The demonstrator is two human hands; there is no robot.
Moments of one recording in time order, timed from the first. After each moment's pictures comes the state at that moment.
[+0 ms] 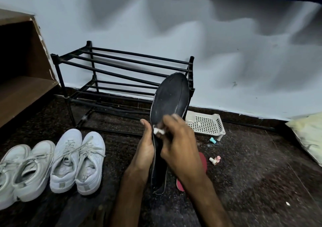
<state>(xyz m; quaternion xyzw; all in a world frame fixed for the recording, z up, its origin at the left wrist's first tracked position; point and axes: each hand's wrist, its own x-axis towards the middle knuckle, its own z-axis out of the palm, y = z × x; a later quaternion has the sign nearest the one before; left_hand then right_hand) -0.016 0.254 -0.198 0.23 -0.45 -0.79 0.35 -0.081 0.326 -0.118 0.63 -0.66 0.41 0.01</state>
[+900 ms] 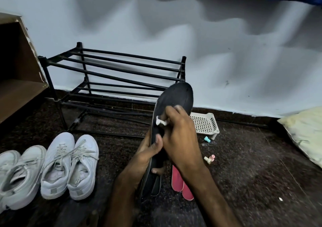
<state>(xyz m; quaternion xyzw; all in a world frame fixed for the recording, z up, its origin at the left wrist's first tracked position) -0.009 0.285 -0.176 0.13 -0.42 -0.83 0.33 -0.101 0.320 -0.105 0.60 -0.69 0.40 0.04</state>
